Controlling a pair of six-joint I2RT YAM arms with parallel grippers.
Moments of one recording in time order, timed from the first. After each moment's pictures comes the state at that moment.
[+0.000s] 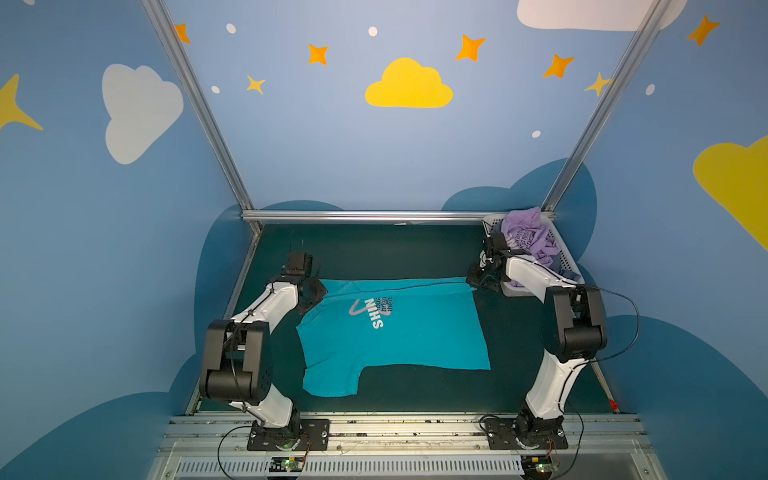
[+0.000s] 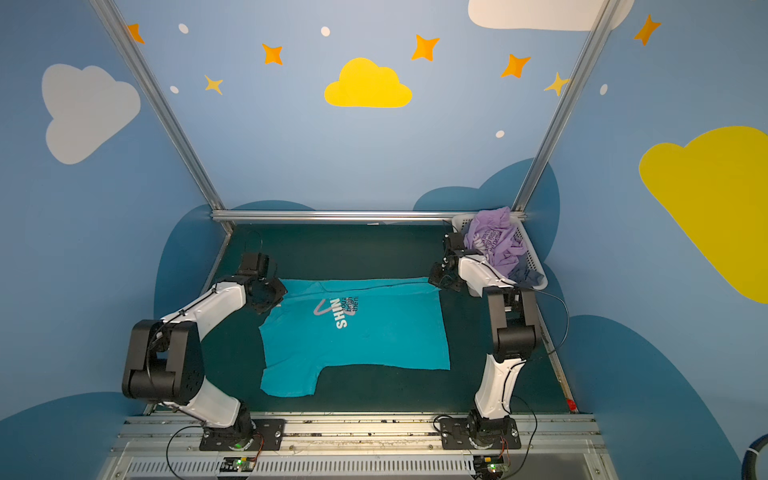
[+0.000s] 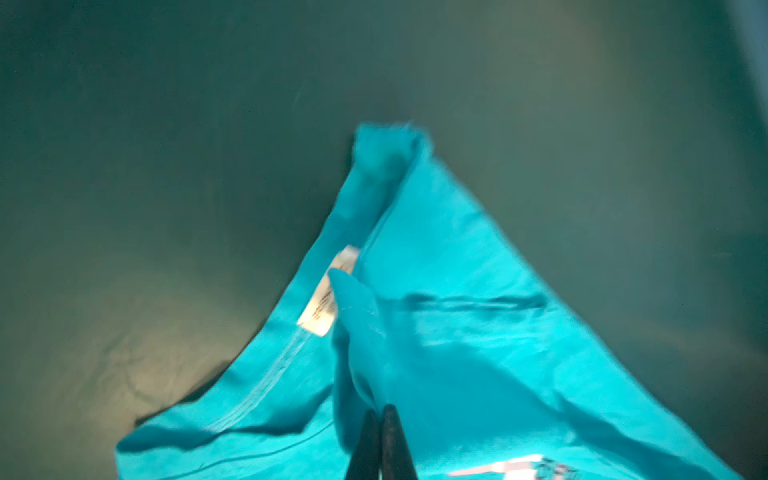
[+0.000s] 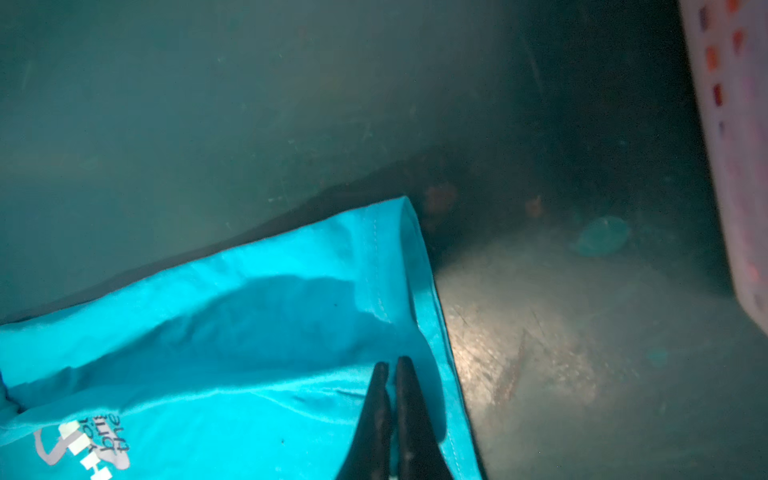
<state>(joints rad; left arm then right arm) -0.04 1.59 0.98 -0.51 0.03 -0.76 0.17 1.89 1.37 -0.66 -0.12 0.45</state>
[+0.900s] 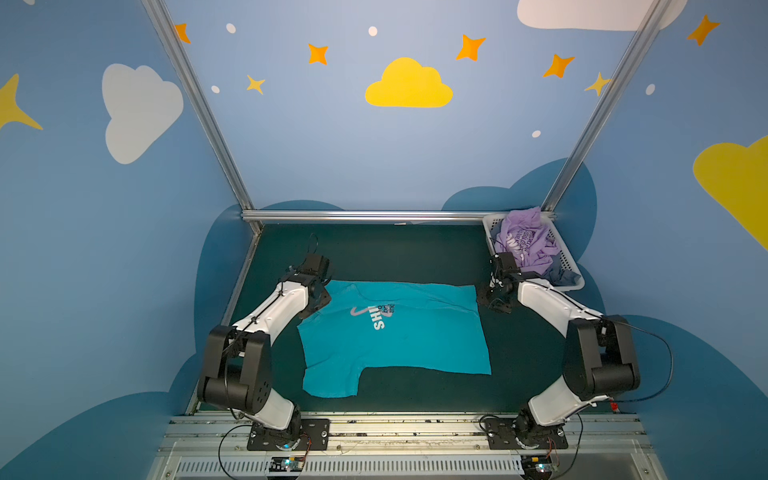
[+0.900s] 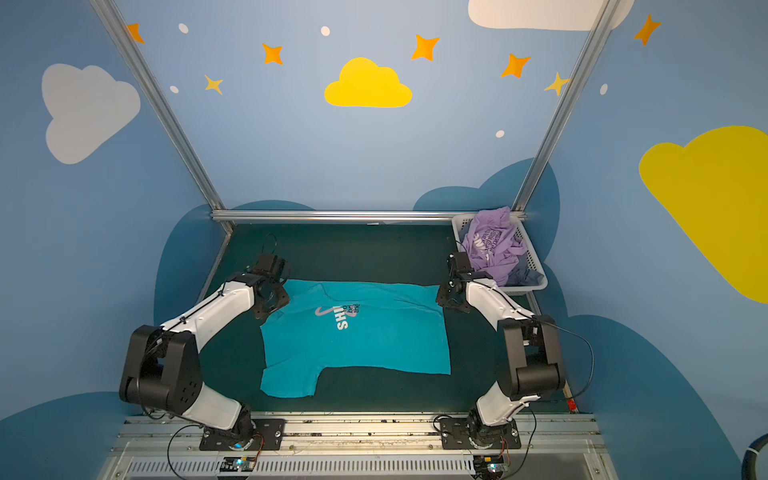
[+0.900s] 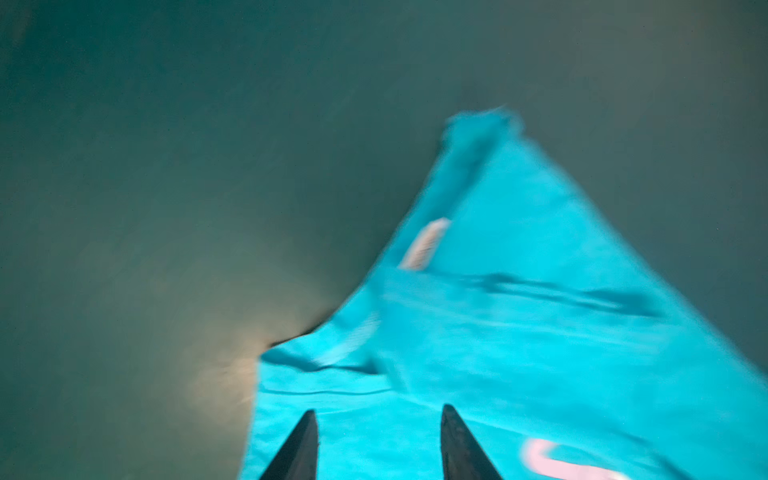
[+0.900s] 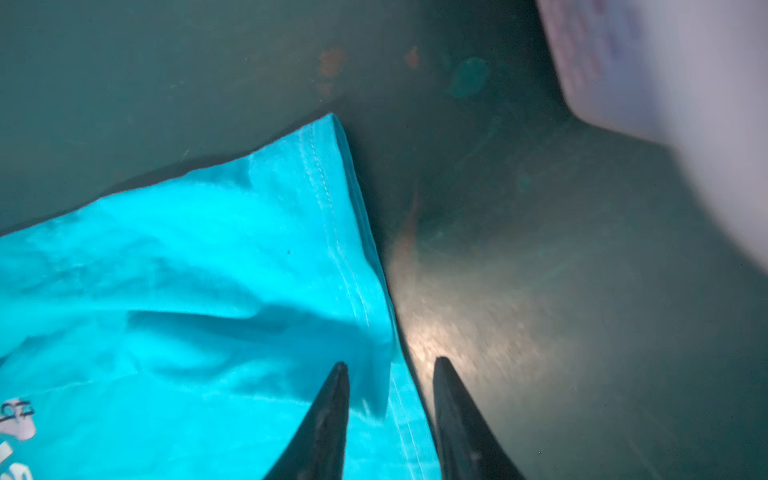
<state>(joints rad) -0.22 1.58 1.13 -0.73 -0.28 -0.79 0.20 1.57 1.04 -0.65 0.03 0.47</state>
